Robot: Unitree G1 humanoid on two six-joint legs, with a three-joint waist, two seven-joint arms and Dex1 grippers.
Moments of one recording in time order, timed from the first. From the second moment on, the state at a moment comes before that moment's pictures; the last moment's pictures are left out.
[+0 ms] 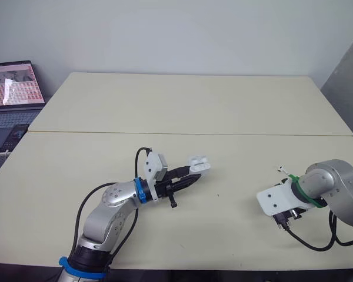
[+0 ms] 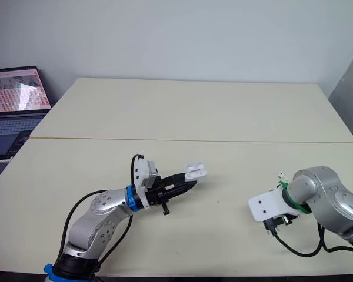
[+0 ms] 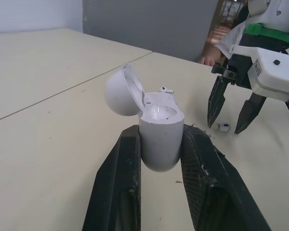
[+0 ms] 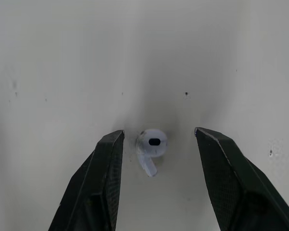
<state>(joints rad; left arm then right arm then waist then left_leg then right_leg) -0.18 0.39 -0.13 -0.26 -0.46 0.32 -0.88 -0.41 -1.20 0.48 -0.43 -0.27 0.34 1.40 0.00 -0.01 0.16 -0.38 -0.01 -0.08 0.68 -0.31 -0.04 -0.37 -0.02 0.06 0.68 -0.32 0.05</state>
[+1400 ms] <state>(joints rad) -0.17 0.36 -0.15 -0.26 -0.45 0.32 -0.85 -0.36 -1.06 0.30 -0.40 -0.19 0.32 1.38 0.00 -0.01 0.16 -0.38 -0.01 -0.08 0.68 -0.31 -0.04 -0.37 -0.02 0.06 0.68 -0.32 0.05</state>
